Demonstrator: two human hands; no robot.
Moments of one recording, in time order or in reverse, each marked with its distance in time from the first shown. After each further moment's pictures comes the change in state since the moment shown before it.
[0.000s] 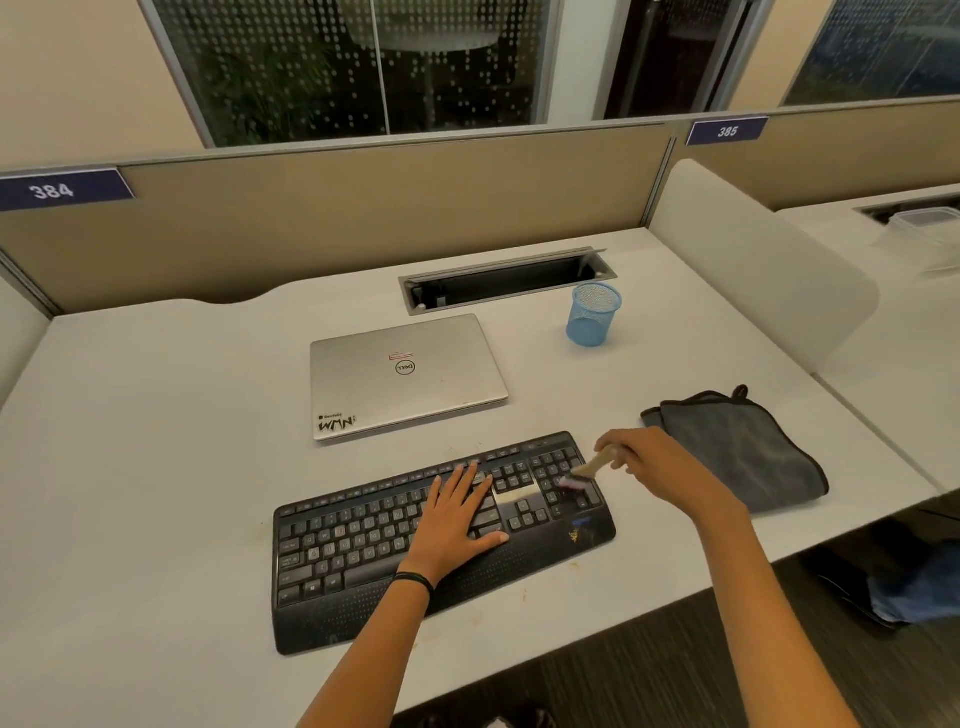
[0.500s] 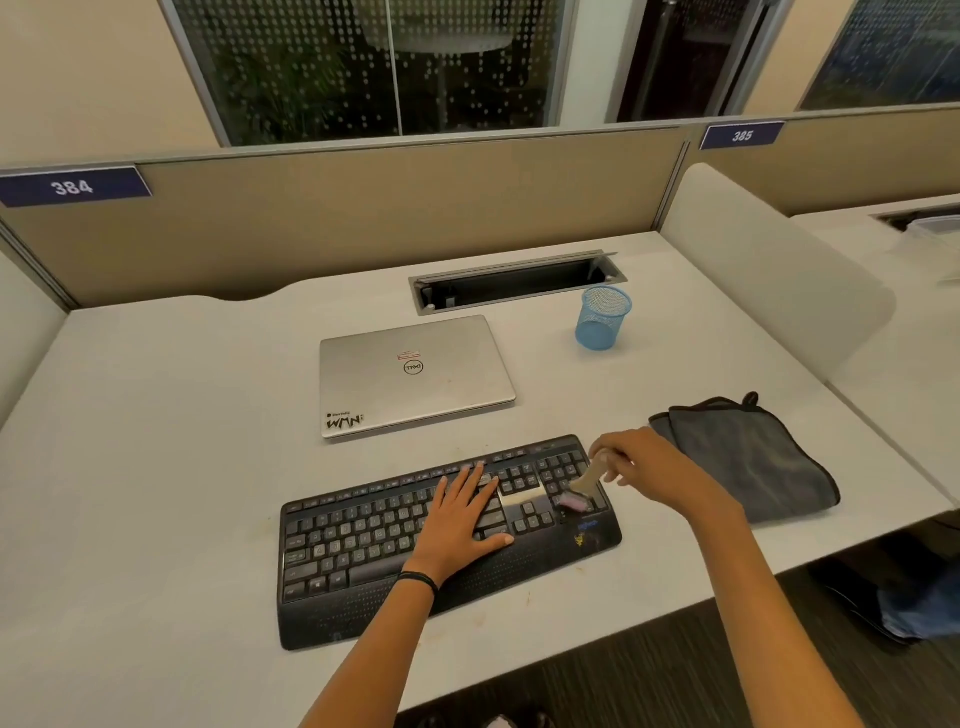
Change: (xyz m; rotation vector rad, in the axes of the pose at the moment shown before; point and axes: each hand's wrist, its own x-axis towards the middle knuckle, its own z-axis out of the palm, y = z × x) left_hand 0.000 0.001 -0.002 0.003 -0.007 -0.001; right_hand 0.010 -0.011 0.005 0.024 -0.070 -0.028
